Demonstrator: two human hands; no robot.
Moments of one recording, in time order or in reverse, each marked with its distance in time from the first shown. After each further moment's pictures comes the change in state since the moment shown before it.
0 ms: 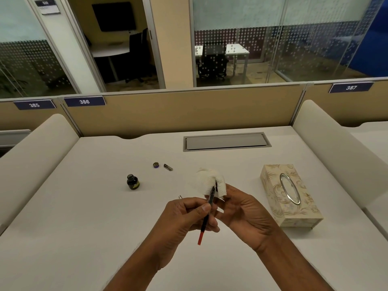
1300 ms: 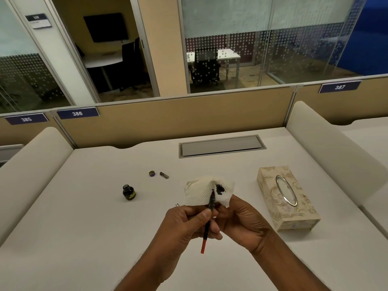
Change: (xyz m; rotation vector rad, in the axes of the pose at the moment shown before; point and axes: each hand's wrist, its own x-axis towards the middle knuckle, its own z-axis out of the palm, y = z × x) left_hand 0.009 0.001 0.011 -0.031 -0.002 -0.012; right_hand 0.010 0.000 -0.013 0.011 -0.160 0.050
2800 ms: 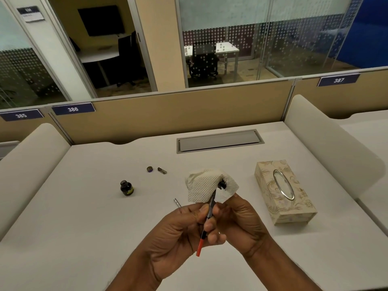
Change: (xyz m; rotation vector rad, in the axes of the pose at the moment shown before) left_hand -0.004 0.004 0.001 -0.568 -0.457 -0.155; right_hand -0.021 0.001 0.034 0.115 0.203 -0.049
